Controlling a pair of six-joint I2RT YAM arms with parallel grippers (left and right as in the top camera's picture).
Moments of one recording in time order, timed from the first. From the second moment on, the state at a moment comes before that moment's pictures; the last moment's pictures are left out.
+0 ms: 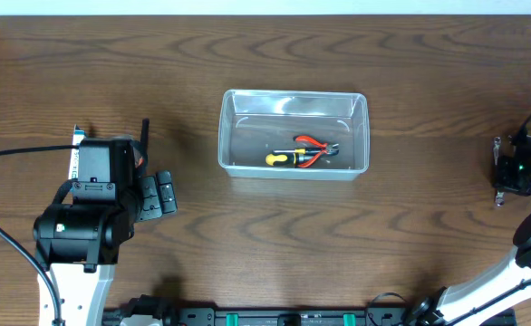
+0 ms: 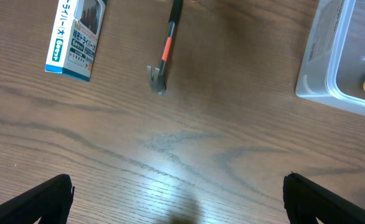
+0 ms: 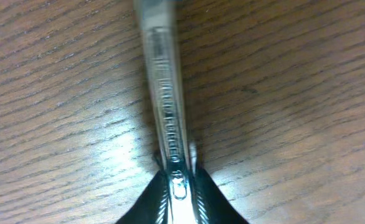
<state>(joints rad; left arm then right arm) -0.06 0.99 1.11 -1.22 -0.14 -0.23 -0.67 2.00 1.28 -0.77 -0.06 -0.37</state>
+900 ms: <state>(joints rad) -0.06 0.99 1.11 -1.22 -0.14 -0.23 -0.19 1.91 1.80 -1.14 -0.14 -0.41</state>
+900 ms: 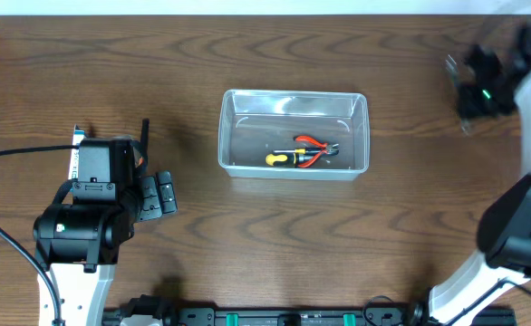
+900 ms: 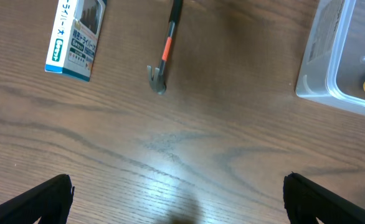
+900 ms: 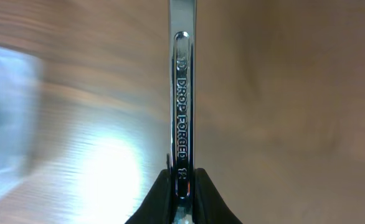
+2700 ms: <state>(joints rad) 0.09 1.36 1.46 -1.32 -0.14 -0.03 0.11 1.79 2.12 -1.15 -0.07 -0.59</state>
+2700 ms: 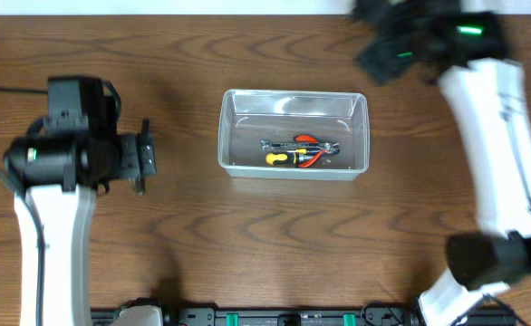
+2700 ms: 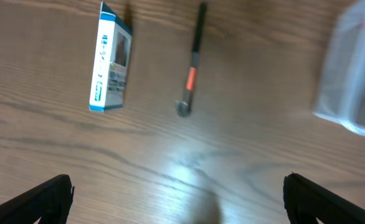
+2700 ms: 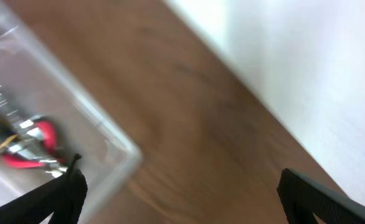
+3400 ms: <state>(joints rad) 0.13 1.55 0.96 -0.75 -0.10 0.16 -0.14 1.77 2.11 -1.20 -0.15 -0.51</state>
